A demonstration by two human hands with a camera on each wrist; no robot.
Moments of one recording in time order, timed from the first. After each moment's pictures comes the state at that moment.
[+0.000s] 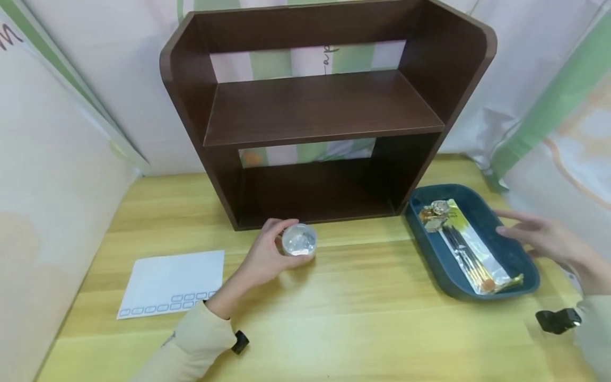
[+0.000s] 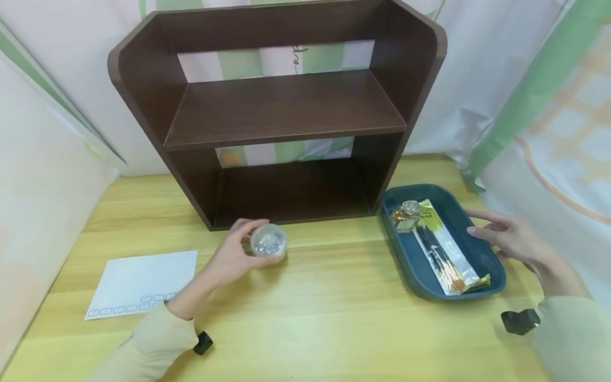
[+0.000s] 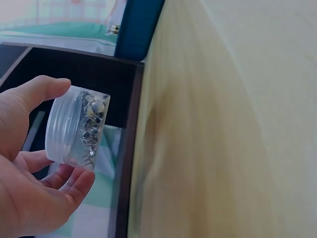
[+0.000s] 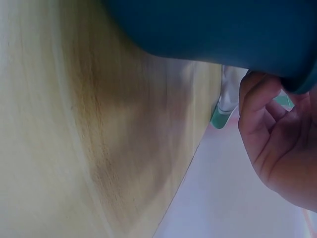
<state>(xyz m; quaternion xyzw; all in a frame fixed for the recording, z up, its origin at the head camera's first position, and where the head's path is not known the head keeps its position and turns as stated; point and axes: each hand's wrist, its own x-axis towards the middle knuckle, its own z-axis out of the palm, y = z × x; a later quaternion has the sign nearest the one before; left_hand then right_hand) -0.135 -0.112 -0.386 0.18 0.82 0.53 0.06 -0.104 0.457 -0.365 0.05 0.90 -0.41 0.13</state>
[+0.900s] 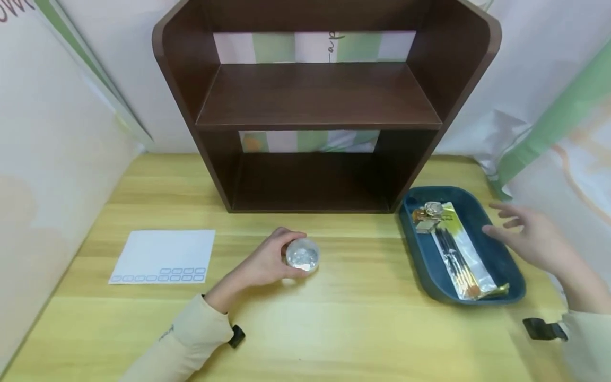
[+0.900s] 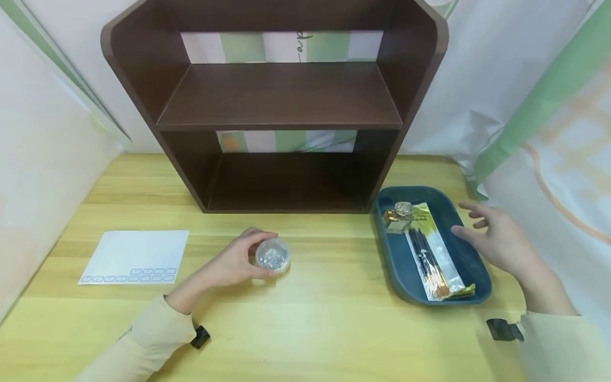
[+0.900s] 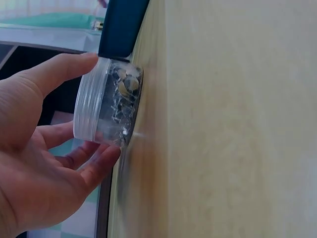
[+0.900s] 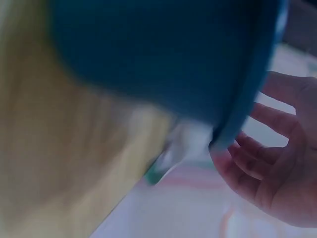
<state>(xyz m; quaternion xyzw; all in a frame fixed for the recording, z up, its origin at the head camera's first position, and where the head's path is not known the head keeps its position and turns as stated) -0.107 -0.087 -0.397 0.21 0.84 0.48 0.14 -0.118 0.420 -0.332 -0.06 0.97 -0.23 0.01</state>
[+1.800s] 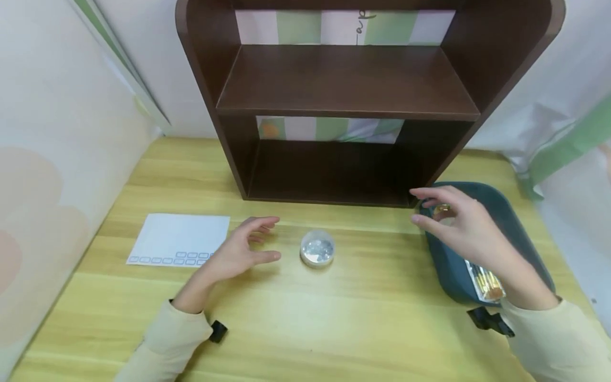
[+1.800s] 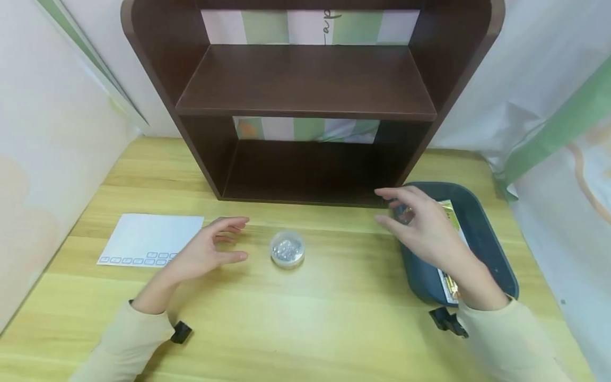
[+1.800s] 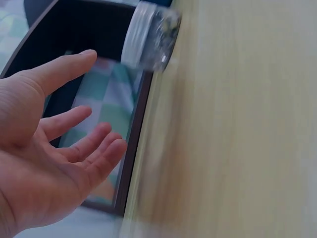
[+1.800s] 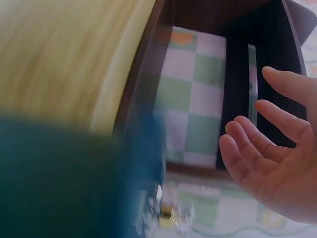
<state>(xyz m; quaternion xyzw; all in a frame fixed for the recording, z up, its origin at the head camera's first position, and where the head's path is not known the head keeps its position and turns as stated) -0.101 -0.138 -0.381 0.18 0.81 0.55 0.11 -0.109 0.279 -0.288 -0.18 0.92 -0.33 -0.06</state>
